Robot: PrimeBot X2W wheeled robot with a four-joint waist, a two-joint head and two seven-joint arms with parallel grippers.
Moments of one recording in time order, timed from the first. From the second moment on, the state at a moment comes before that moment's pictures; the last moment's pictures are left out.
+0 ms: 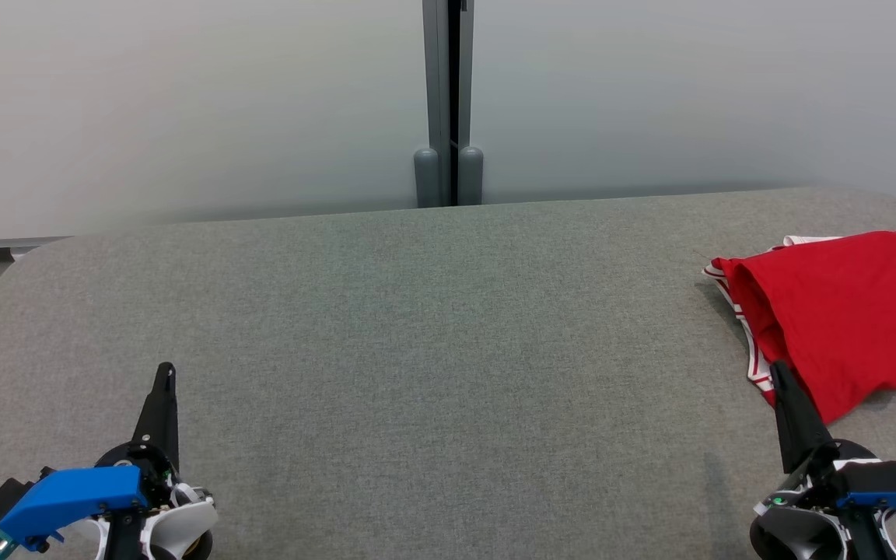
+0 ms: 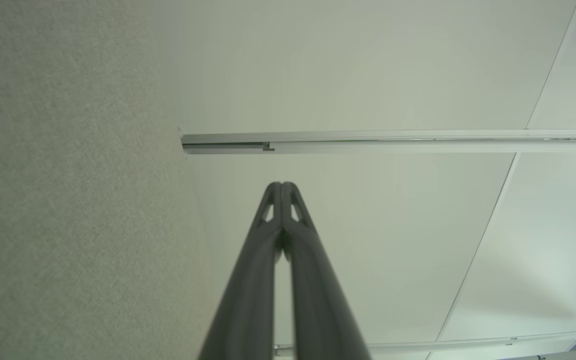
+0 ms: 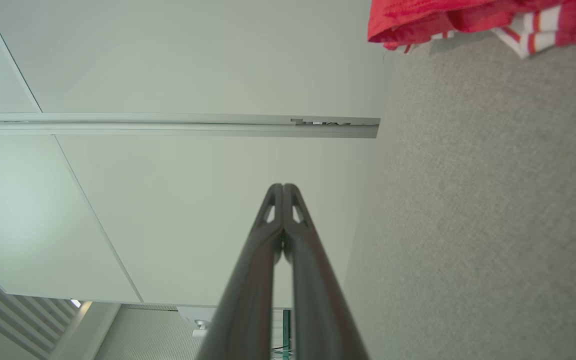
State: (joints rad) left arm -0.10 0.05 0.12 0.25 -1.61 -0.13 0.11; right arm -0.10 -0.06 -0.11 0.24 1.62 0.13 0.11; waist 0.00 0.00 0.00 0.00
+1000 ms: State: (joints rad) left arm -0.10 0.05 0.12 0.25 -1.61 -0.13 0.11; right arm -0.10 -0.05 -0.11 0.25 1.62 0.13 0.11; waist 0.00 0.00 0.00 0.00
